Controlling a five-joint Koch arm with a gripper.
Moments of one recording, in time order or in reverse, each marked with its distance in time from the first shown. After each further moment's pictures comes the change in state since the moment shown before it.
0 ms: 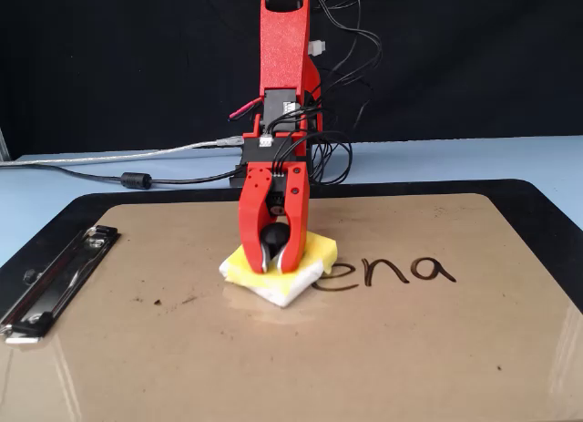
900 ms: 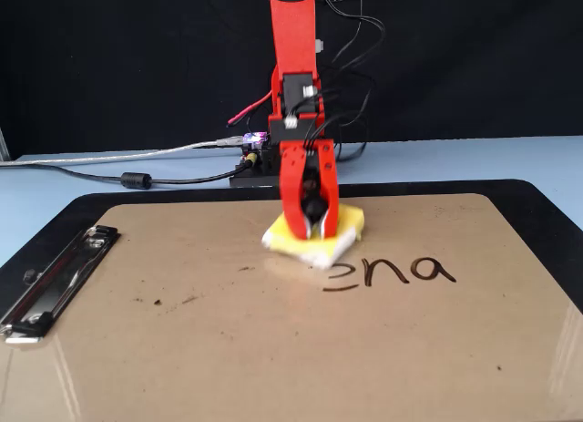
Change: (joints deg) arm -13.2 15.6 12.0 1.4 -0.4
